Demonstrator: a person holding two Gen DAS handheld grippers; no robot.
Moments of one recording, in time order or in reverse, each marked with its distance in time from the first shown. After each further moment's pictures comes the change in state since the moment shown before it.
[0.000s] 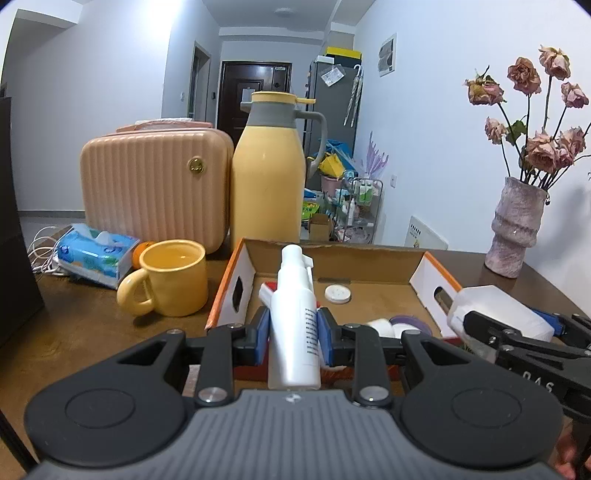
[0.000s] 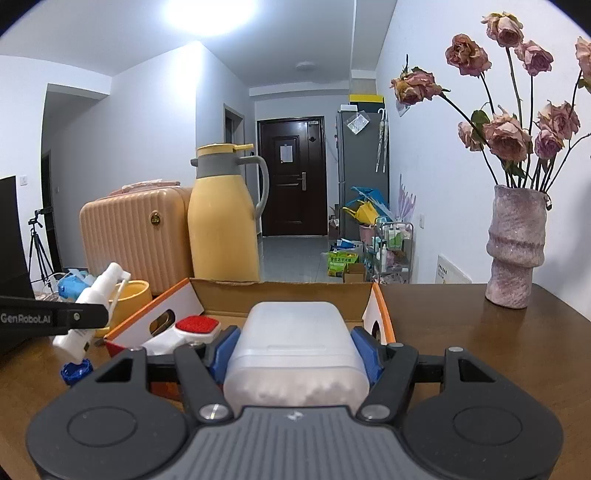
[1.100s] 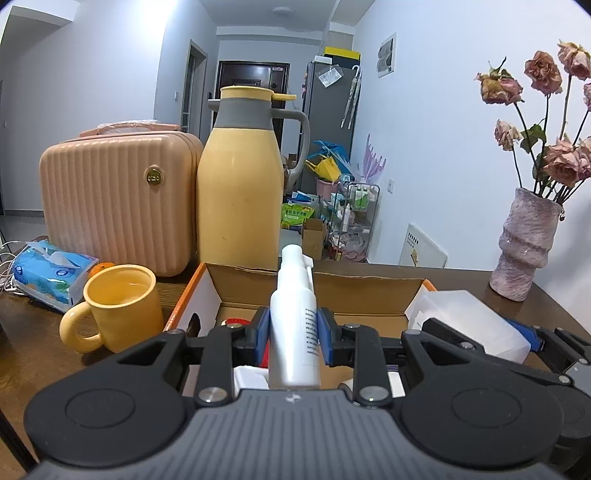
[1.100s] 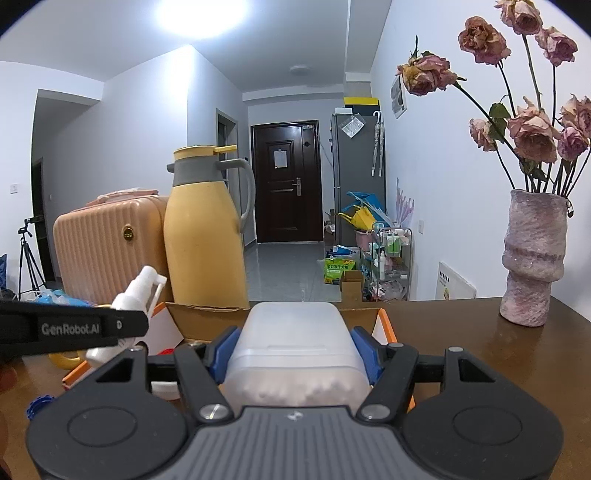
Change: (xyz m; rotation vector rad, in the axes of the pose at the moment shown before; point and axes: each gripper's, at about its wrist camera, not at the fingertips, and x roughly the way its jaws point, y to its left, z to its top) left arm 0.078 -0.033 0.035 -0.014 -0.006 -0.011; right arm 0.067 -0.006 0.021 0.014 -0.016 -0.013
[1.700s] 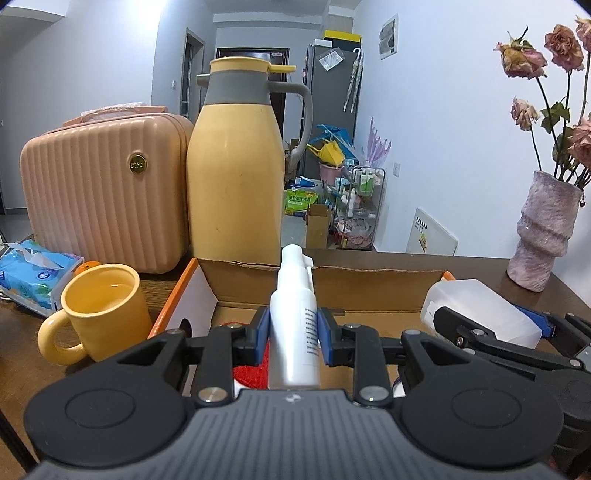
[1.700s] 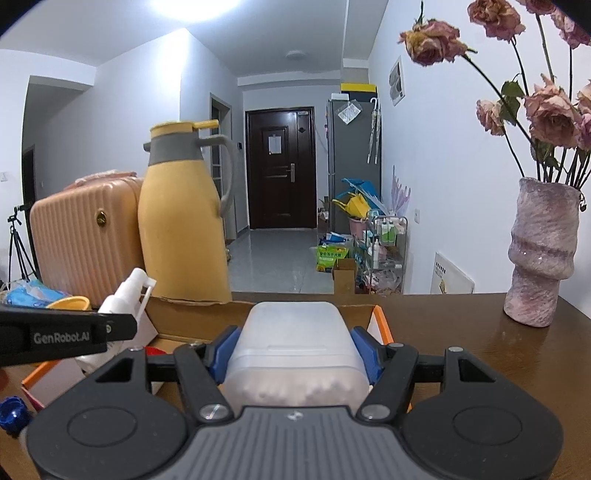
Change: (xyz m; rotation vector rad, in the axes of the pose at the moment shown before) left arm 0.050 -0.001 0.006 0.022 0.051 0.017; right arm 0.054 -0.012 0.004 -0.014 0.054 -0.026
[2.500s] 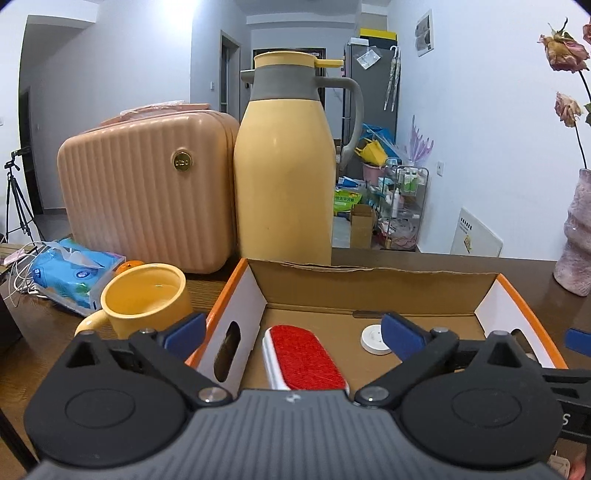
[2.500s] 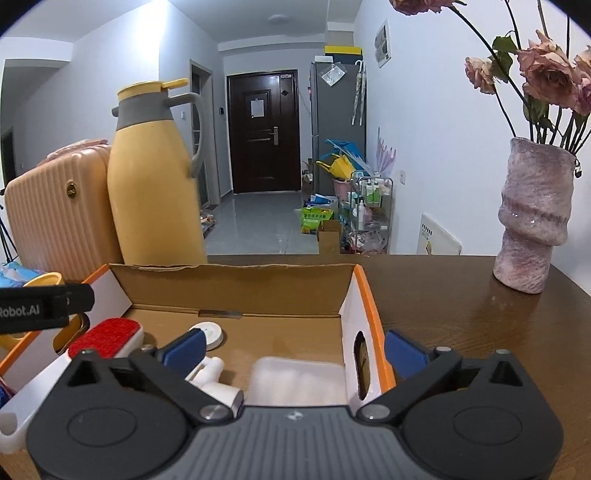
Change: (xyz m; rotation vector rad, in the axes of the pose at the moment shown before) left arm 0.011 0.011 0.000 -0.010 0.000 0.153; right arm 0.020 -0.013 -0.006 0.029 0.129 -0.046
